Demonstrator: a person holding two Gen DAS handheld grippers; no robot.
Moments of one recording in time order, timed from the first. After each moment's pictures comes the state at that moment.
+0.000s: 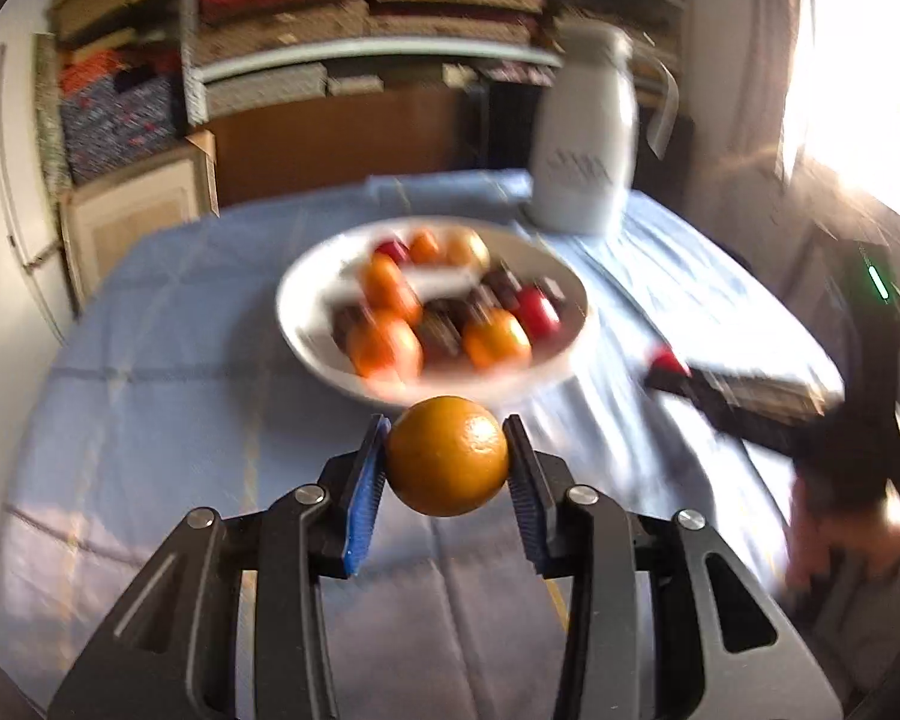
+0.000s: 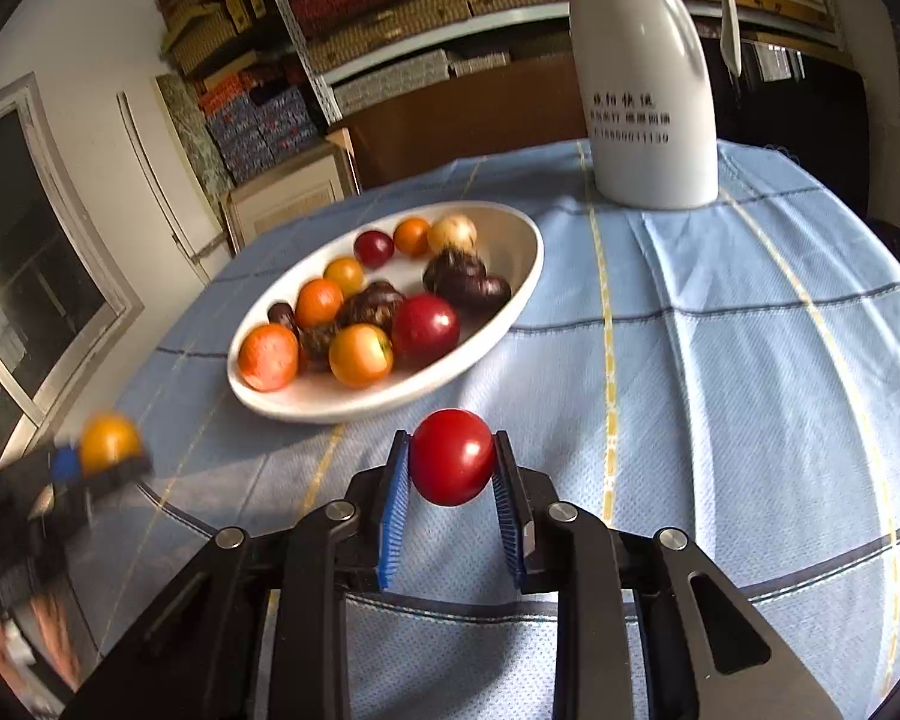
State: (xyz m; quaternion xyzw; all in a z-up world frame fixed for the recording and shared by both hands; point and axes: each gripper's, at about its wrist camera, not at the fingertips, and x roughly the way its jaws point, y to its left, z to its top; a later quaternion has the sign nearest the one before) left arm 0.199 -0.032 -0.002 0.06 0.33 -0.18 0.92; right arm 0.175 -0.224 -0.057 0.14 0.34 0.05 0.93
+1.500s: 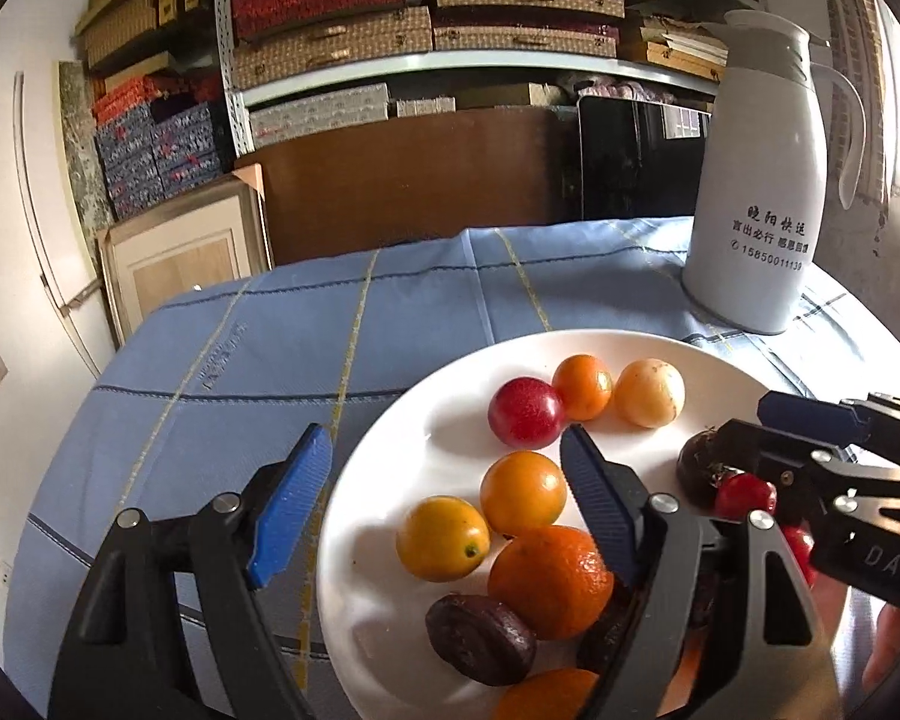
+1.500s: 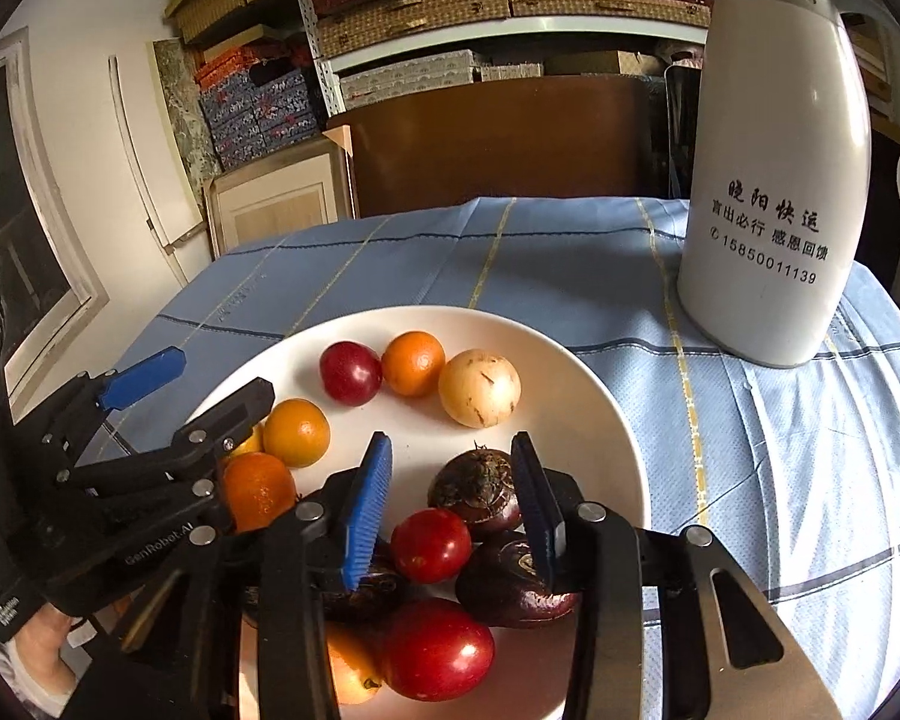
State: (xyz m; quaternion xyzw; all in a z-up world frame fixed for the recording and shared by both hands) left arm 0.391 -0.054 -0.033 0.09 0.29 -0.10 0.95; right arm 0.339 -0.195 -0.040 0.08 0.34 0.04 0.93
